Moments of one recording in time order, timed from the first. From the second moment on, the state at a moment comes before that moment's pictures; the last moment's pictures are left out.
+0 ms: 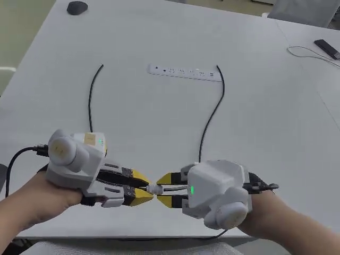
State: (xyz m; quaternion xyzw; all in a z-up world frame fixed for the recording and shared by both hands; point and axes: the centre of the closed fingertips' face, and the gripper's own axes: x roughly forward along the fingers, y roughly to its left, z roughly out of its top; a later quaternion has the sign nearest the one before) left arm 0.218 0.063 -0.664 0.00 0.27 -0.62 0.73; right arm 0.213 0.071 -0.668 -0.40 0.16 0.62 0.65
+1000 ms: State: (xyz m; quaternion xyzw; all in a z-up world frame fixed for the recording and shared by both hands) left arm 0.238 0.065 -0.650 0.05 0.20 -0.62 0.76; right arm 0.239 0.051 -0.666 -0.30 0.23 0.49 0.79
